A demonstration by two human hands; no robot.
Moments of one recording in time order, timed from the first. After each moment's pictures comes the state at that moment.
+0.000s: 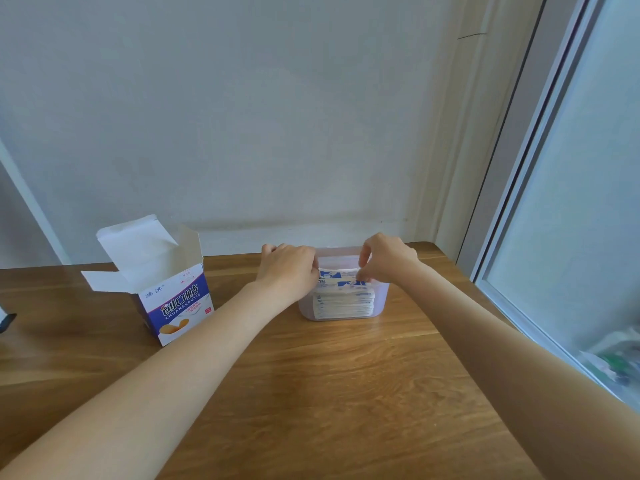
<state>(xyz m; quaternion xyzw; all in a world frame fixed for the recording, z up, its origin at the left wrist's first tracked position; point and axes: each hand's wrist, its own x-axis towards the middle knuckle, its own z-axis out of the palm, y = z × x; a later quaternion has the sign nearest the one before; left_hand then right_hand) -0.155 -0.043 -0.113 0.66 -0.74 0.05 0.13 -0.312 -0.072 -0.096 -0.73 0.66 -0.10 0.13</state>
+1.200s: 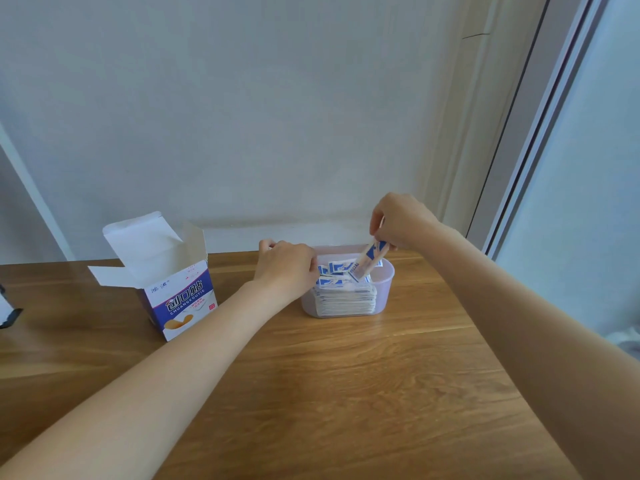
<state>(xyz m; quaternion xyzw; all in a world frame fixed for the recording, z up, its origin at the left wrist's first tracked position) -0.150 -0.035 -0.111 0.67 -0.73 0.05 0.14 -0.322 -0.076 -0.047 -0.76 0.63 -0.14 0.07</state>
